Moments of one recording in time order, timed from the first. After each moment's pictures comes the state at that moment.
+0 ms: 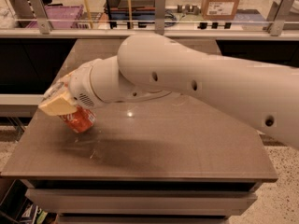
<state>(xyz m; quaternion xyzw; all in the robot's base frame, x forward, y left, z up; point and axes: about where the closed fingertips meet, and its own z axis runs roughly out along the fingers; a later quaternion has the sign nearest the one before) 0.480 0.209 0.915 -0.54 0.65 0.29 0.45</state>
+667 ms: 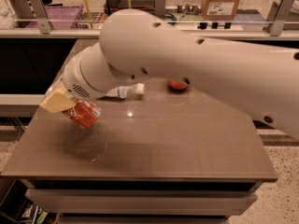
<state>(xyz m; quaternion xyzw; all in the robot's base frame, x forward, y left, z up) 0.479 0.200 0.924 -0.57 0.68 0.23 0.41</state>
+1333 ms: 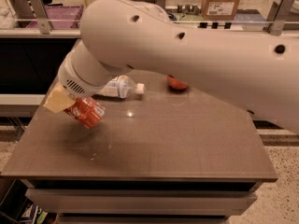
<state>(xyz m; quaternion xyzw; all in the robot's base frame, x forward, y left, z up) 0.485 0.195 0.917 -0.57 0.72 0.18 0.36</state>
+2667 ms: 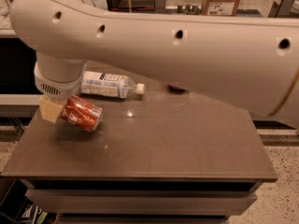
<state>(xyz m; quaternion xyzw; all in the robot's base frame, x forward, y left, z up) 0.489 0.215 0.879 -0.62 0.75 0.08 0.23</state>
